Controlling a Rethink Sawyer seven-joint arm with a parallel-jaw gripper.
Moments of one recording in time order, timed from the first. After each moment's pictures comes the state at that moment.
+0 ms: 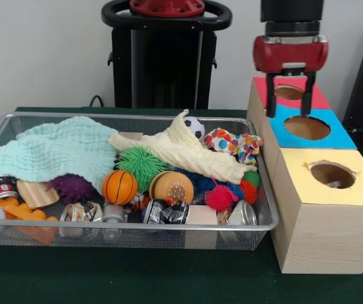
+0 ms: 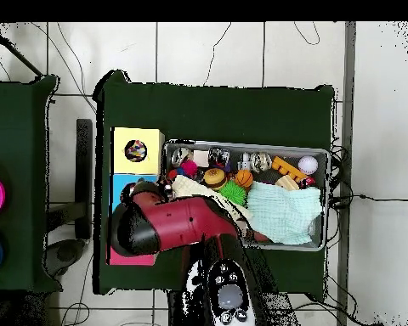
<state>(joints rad) -0.16 -0.86 0.17 1.86 -0.25 0.27 1.83</state>
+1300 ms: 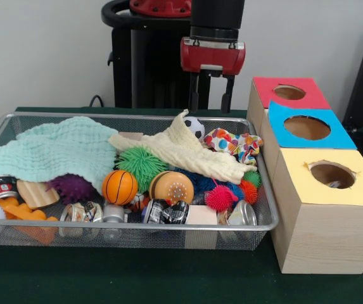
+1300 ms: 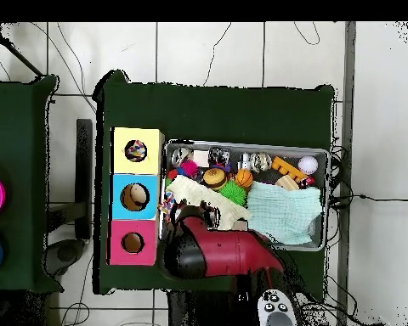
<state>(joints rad) -0.25 -0.84 0.05 2.01 -0.27 0.13 1.83</state>
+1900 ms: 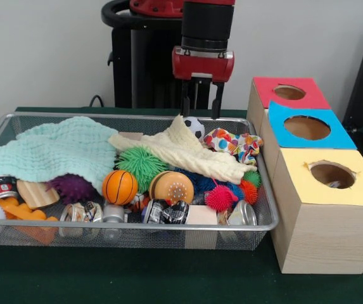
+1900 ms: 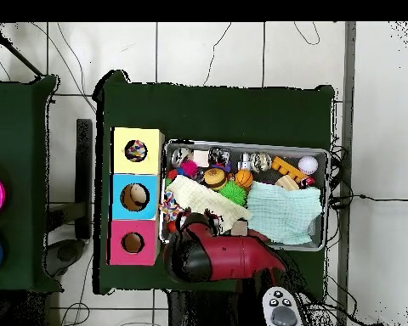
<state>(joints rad) -0.27 -0.80 0.04 2.03 -0.29 0.12 1.83</state>
